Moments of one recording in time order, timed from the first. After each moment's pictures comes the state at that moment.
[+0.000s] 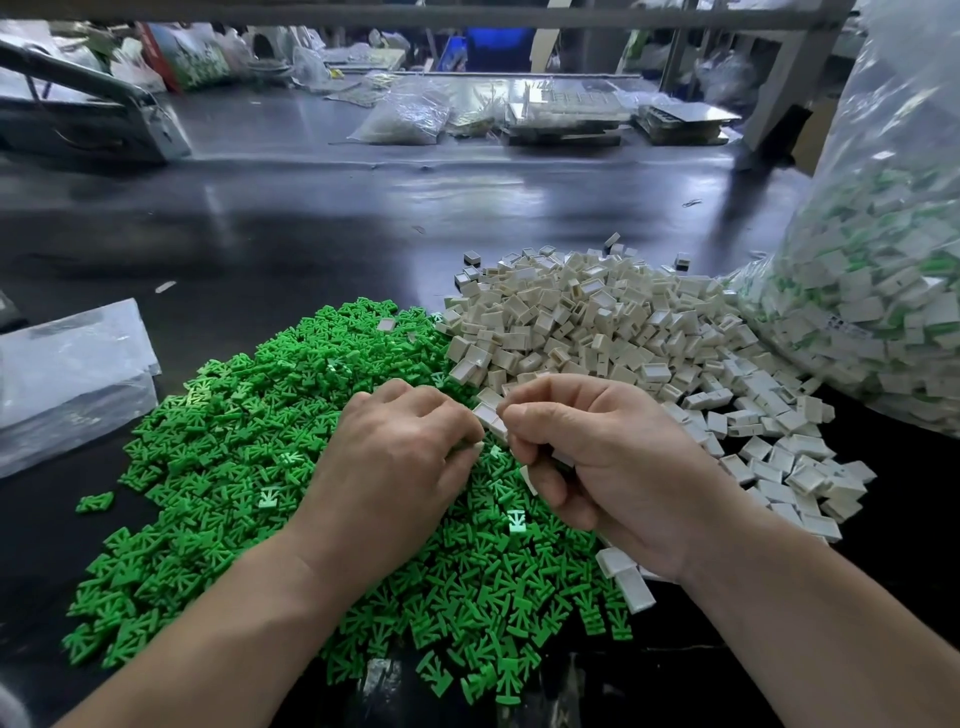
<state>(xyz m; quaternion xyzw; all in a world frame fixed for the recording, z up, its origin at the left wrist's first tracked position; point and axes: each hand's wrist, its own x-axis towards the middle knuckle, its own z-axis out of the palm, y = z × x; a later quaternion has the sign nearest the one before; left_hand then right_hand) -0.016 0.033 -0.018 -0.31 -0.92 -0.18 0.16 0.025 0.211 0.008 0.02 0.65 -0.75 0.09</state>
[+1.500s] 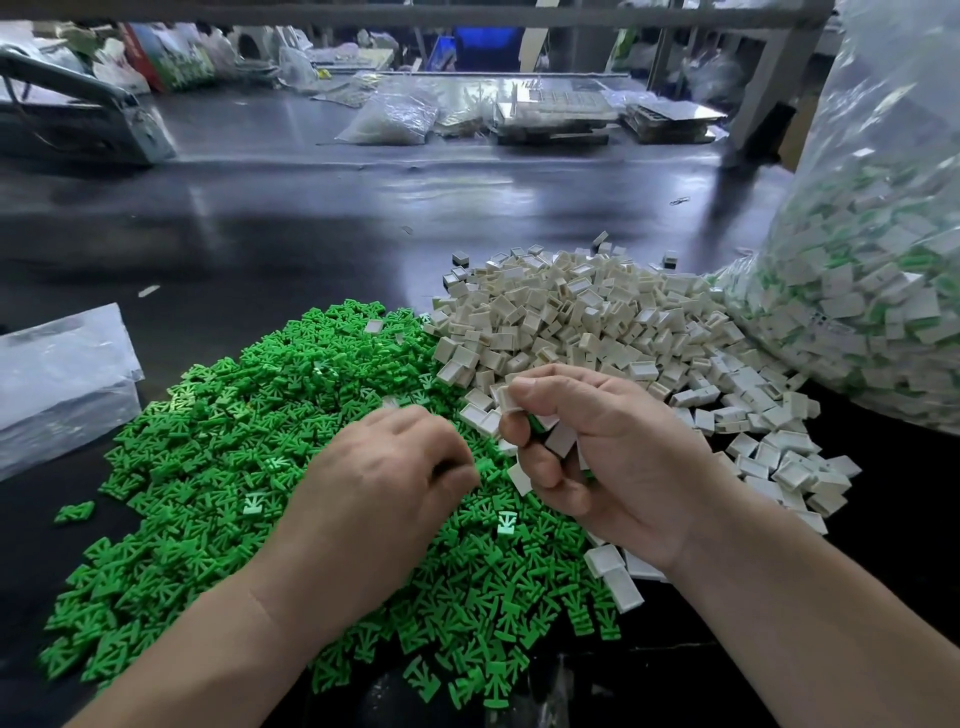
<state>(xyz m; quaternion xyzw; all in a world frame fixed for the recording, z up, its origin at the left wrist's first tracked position) 0.002 0.027 -0.012 -0.29 -0.92 -0.24 0.09 0.021 0.219 0.007 0.04 0.56 -0.82 0.13</state>
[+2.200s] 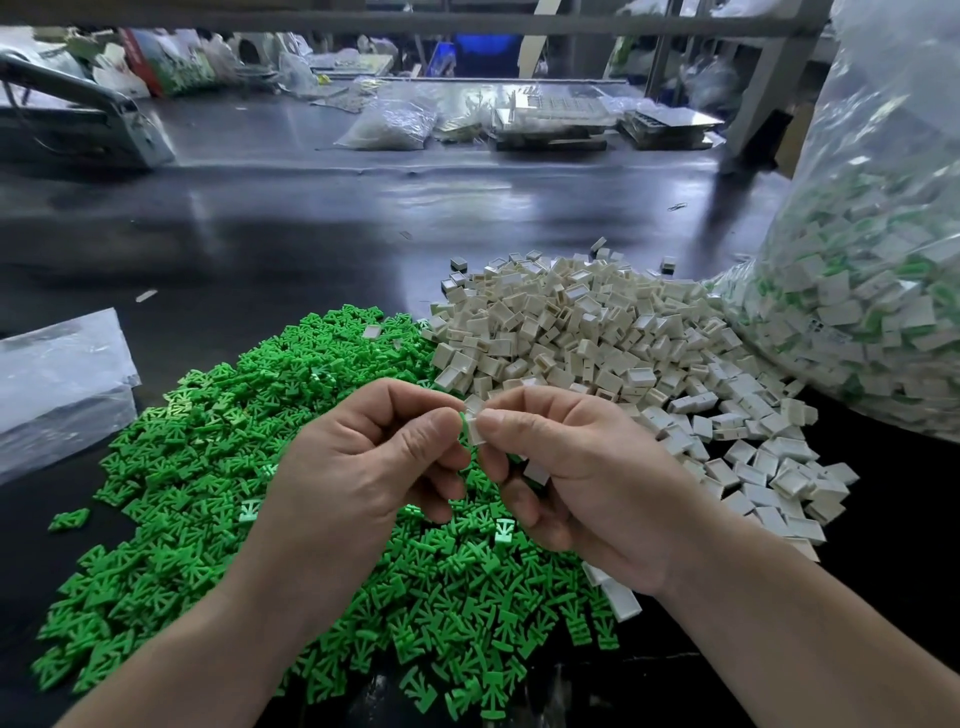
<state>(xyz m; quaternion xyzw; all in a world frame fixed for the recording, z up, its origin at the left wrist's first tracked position) 0.001 0.030 -0.006 -0.14 -0.66 -0.73 -0.08 0.027 0.209 0.005 0.01 0.62 -0.77 0.13</state>
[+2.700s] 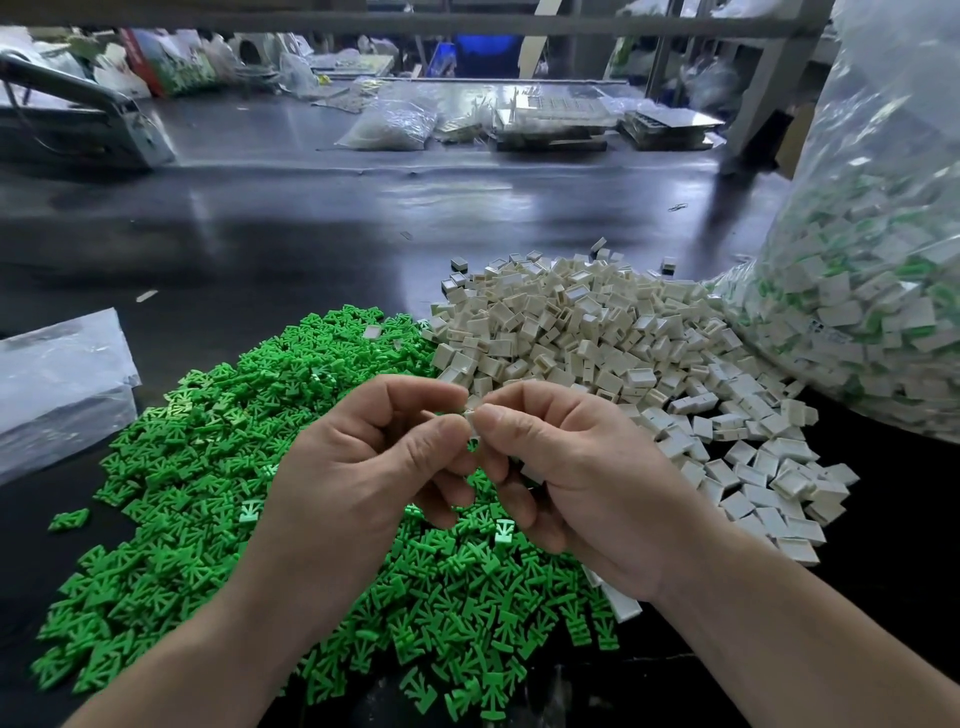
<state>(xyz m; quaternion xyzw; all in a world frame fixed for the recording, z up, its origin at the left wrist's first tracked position) 0.010 0.034 0.002 -0.16 -0.67 -0.73 -0.05 0.029 0.207 0.003 -0.03 0.65 -0.76 0.09</state>
